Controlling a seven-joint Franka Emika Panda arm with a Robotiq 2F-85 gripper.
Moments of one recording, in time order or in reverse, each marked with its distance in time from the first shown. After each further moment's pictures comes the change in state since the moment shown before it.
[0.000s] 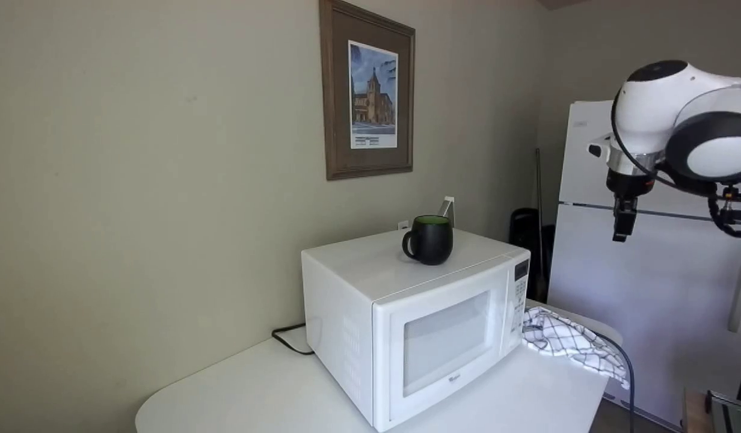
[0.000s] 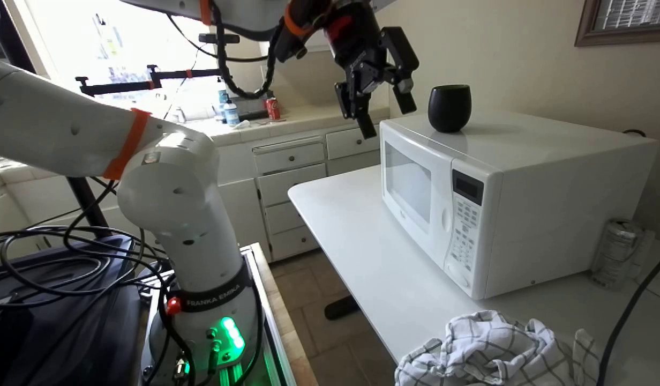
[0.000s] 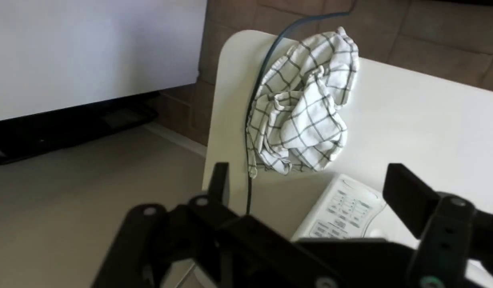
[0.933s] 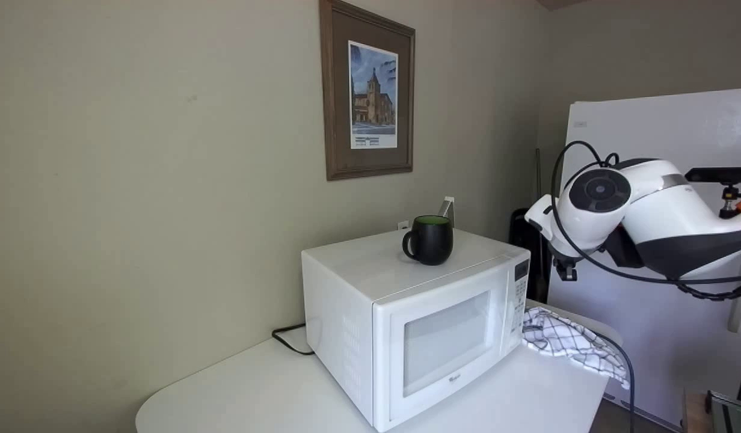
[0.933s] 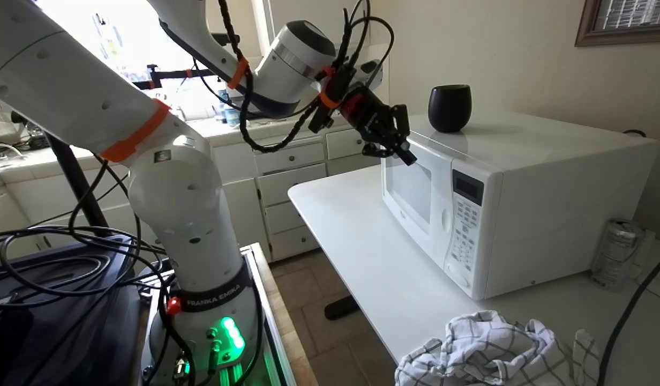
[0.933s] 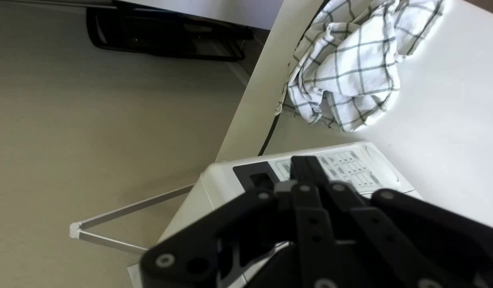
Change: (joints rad) arm 0.117 0.386 0.253 -0.069 -0.408 0.236 0.441
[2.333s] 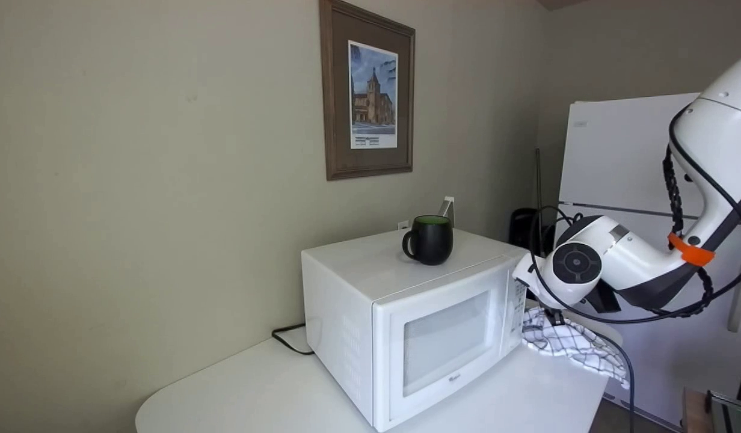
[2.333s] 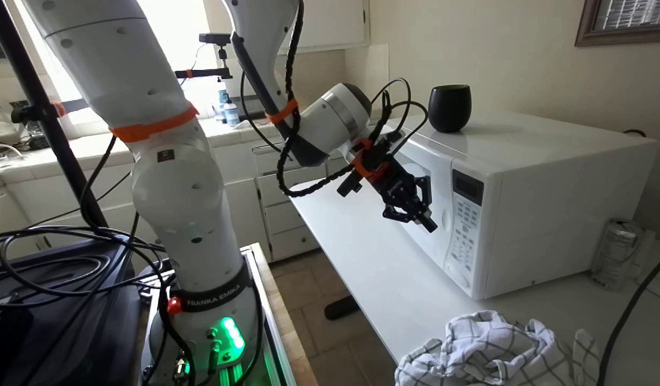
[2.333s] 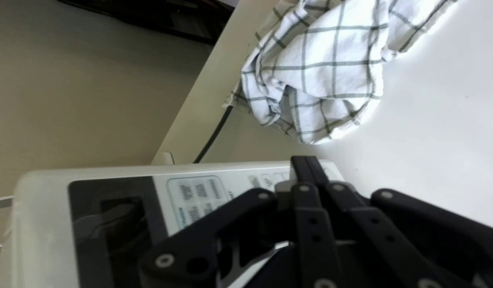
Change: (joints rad) arm 0.028 0.417 -0.219 0.011 -0.460 0.183 0.276
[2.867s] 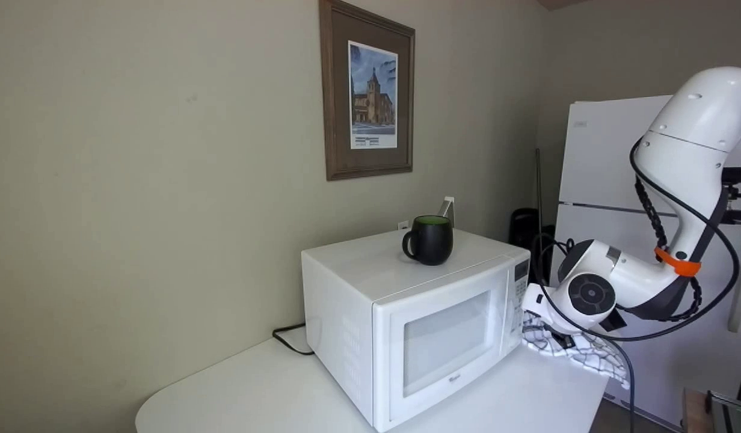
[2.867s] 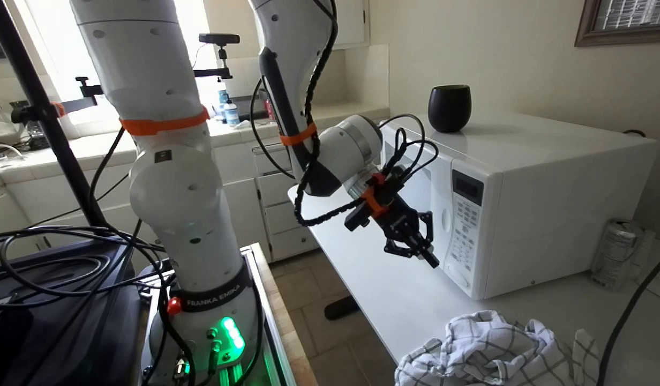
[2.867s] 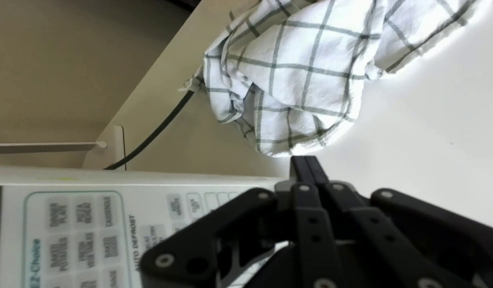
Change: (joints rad) arm -0.033 0.184 -0.091 0.000 -0.325 0.102 0.068
